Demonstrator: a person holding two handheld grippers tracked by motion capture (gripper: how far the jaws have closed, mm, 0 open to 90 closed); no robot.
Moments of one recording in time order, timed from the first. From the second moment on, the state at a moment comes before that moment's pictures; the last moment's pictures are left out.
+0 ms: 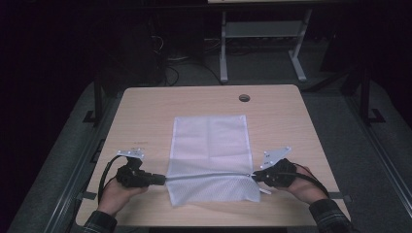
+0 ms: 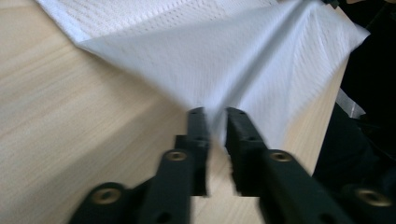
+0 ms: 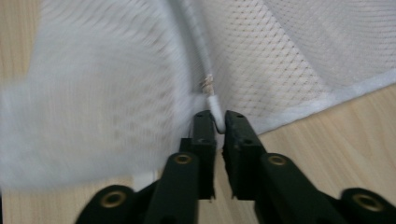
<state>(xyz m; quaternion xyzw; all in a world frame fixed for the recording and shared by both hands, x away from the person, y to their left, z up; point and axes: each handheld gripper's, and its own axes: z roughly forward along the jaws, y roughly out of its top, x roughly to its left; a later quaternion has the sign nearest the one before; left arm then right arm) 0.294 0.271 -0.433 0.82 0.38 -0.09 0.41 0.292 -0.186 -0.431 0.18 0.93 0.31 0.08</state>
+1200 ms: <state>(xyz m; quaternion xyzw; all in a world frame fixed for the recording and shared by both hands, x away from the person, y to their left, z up) 0.285 0.301 -0.438 0.86 0.36 0.12 0.35 0.305 -0.230 -0.445 0.39 0.82 0.39 0.17</state>
